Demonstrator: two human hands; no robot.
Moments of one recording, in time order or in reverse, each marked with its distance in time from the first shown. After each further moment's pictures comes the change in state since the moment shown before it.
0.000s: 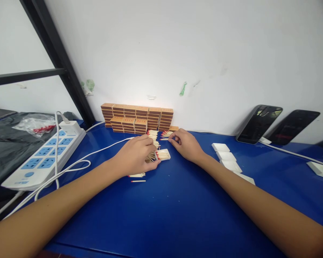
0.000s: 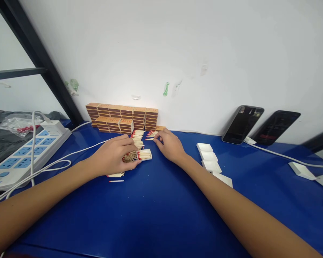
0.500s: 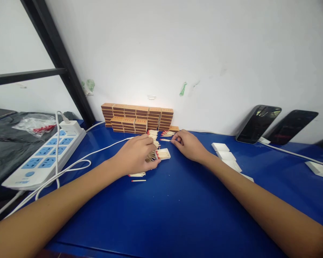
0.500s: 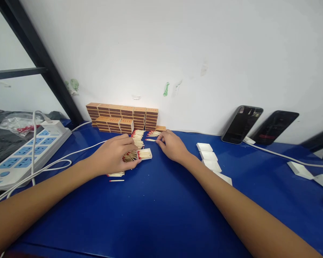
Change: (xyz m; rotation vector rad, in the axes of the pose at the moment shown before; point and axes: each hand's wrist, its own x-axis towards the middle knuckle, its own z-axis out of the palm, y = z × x) left_hand -0.001 -0.001 0.000 0.004 -0.010 -0.010; right_hand -0.003 -0.001 -0.011 0.014 -0.096 0.084
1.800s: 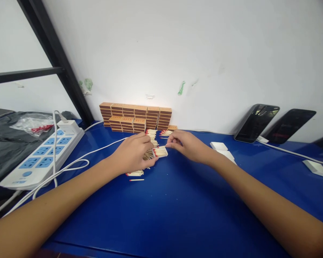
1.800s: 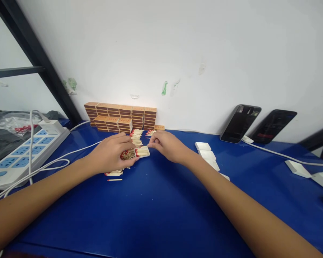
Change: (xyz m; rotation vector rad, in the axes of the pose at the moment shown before) left_hand 0.000 -0.003 0.002 0.027 0.052 0.011; right_hand -0.008 -0.034 -0.030 0.142 -0.200 -0.156
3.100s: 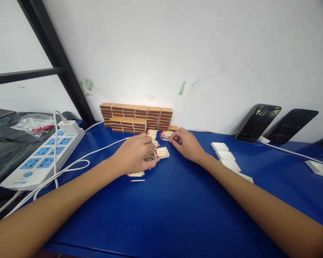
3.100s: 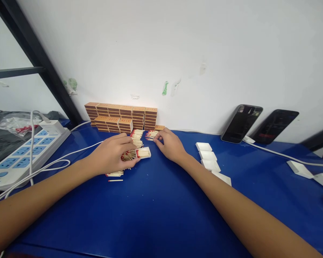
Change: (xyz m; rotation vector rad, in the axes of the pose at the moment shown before) left_hand 0.001 0.003 -0.002 -0.016 -0.031 -0.007; right_hand 0.008 0.040 0.029 -0.139 0.280 0.057
